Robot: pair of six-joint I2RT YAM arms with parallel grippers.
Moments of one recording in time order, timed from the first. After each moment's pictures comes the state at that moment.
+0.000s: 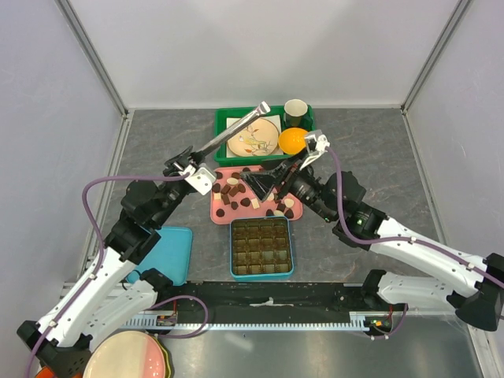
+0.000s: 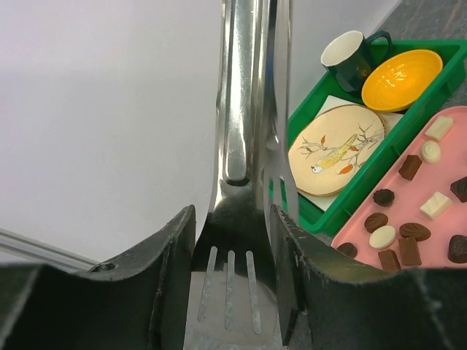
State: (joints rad) left arm -0.58 0.71 0.79 -0.03 -0.05 0.75; right arm 0.98 1.05 0.92 0.30 0.10 0.55
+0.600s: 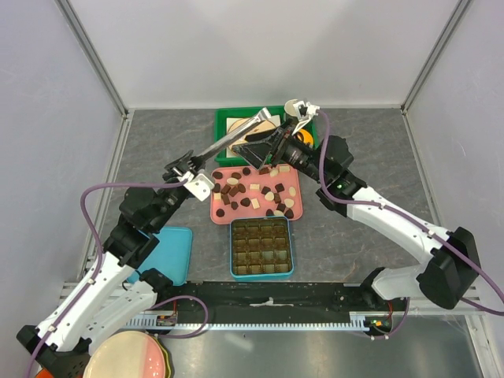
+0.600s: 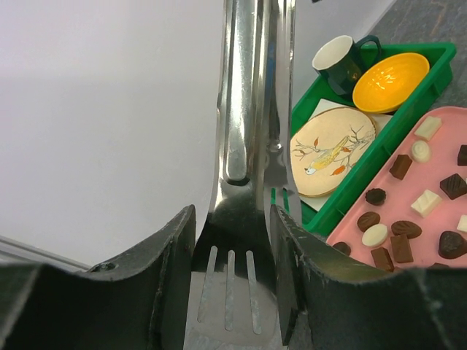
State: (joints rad) left arm -0.58 0.67 0.76 -0.03 -0.02 0.75; right arm 0.72 1.33 1.08 0.50 -0.30 0.69
